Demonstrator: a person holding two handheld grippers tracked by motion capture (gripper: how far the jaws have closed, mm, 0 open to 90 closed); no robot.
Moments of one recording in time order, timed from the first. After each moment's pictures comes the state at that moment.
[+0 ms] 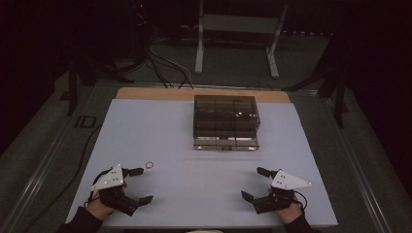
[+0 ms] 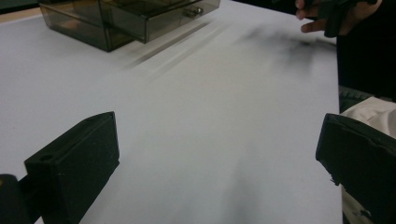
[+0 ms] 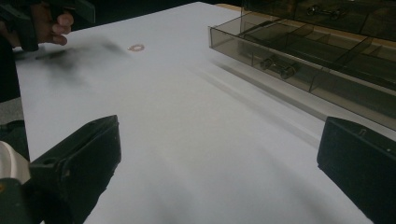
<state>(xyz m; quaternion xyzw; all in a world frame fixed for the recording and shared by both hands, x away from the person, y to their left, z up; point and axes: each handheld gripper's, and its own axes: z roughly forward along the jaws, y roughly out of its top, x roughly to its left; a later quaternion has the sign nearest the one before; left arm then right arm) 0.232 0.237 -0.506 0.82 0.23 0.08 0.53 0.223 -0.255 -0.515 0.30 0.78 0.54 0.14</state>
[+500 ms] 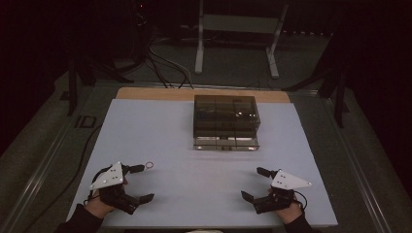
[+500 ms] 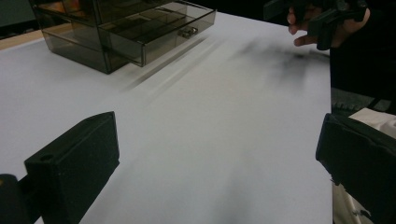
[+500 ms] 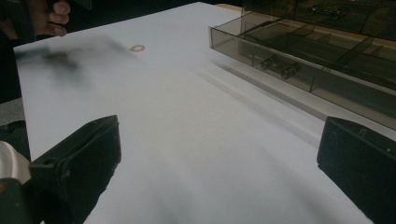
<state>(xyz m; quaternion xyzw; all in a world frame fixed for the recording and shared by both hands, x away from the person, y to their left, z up) 0.232 0.231 -0.490 0.81 0.22 0.09 0.54 0.224 -0.255 -0.515 0.30 0.78 0.54 0.14</state>
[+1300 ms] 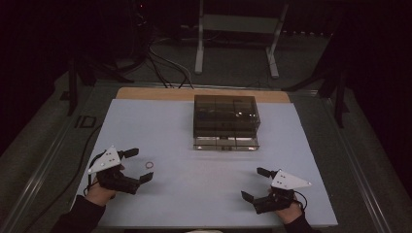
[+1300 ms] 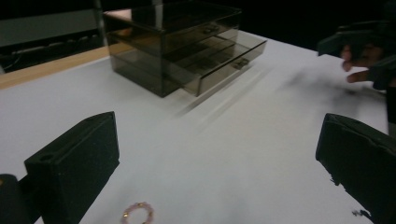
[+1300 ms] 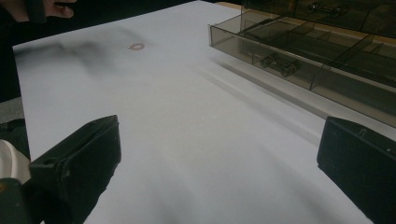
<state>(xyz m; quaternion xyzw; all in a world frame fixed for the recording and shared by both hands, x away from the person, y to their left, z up) 0.261 0.235 -0.469 0.78 0.29 0.14 0.54 0.224 -0.256 -0.515 0.30 0.78 0.53 0.14</state>
